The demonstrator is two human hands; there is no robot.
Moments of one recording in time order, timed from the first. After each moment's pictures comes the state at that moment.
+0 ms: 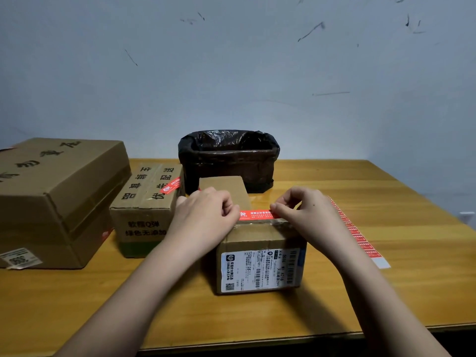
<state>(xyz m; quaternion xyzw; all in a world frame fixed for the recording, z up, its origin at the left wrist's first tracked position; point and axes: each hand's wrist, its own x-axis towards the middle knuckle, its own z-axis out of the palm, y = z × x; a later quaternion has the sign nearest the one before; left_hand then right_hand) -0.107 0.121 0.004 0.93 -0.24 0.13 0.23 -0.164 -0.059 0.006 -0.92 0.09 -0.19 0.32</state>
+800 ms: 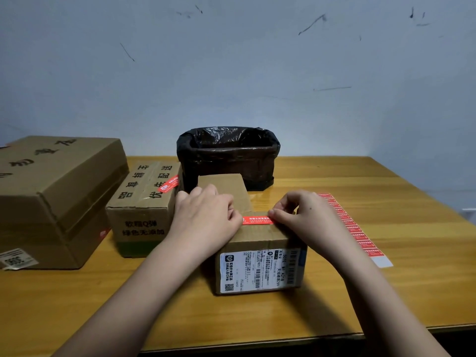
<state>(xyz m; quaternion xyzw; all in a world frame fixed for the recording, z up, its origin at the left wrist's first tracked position) -0.109 0.114 0.008 0.96 -0.23 0.13 0.10 -0.160 -0.062 -0.001 -0.95 0.09 -0.15 0.28</state>
